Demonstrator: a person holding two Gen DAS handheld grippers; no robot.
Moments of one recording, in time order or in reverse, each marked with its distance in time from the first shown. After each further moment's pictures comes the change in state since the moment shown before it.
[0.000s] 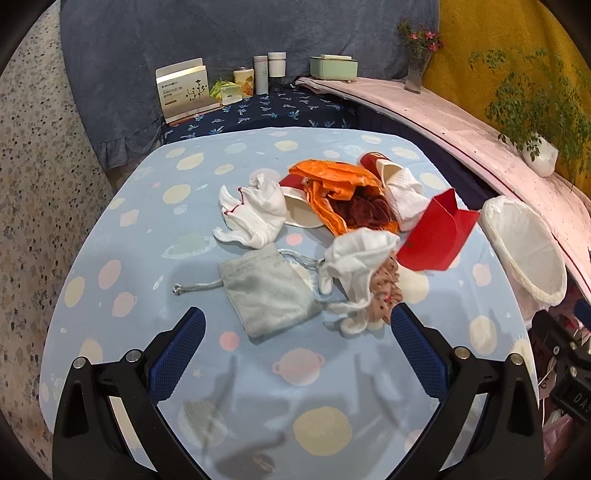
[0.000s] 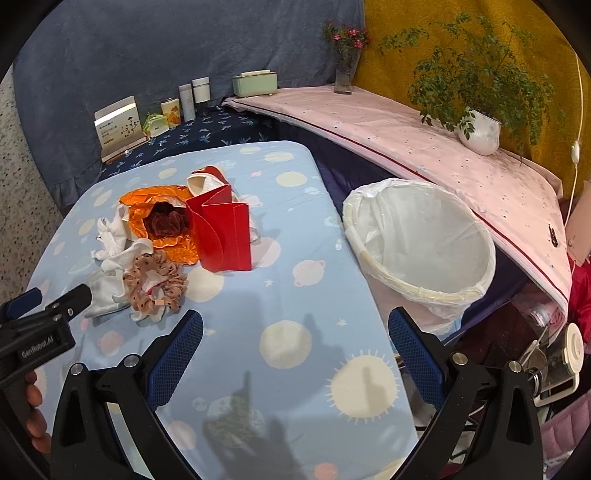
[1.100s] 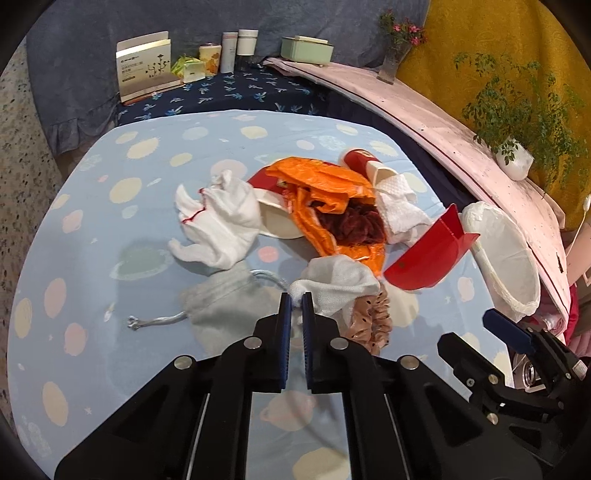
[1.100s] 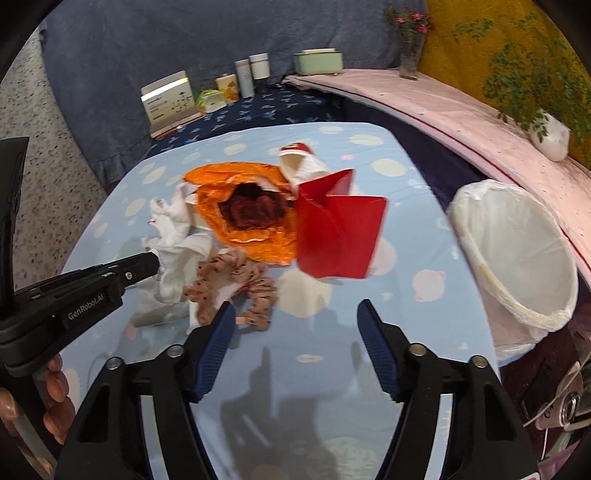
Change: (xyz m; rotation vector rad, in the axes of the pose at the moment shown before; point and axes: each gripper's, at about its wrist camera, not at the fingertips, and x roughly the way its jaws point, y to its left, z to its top) left arm 0.046 0.021 0.028 -0.011 0.084 -0.201; right arm 0.044 0.080 0.014 -0.075 0.077 0.211
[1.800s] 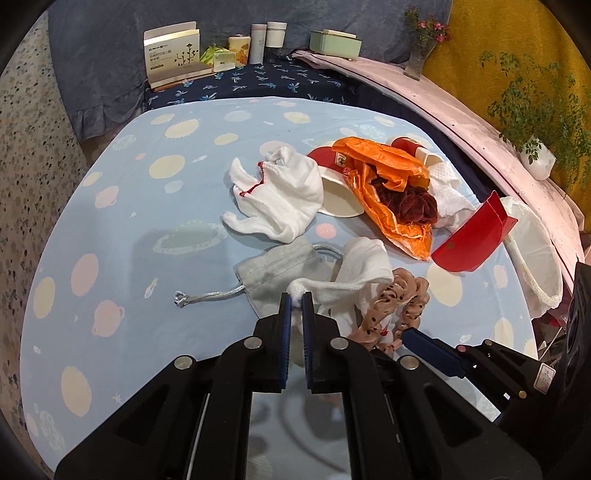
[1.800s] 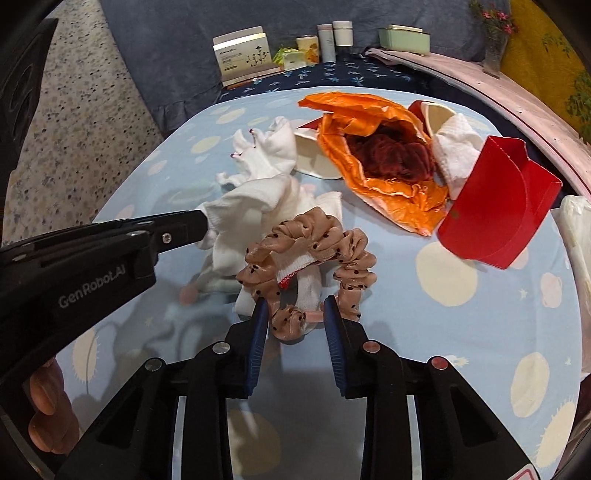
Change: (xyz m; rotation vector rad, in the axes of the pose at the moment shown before) left arm 0.000 0.035 -0.017 -0.031 0.023 0.078; right arm 0.053 0.072 -0.026 -0.171 0.105 0.185
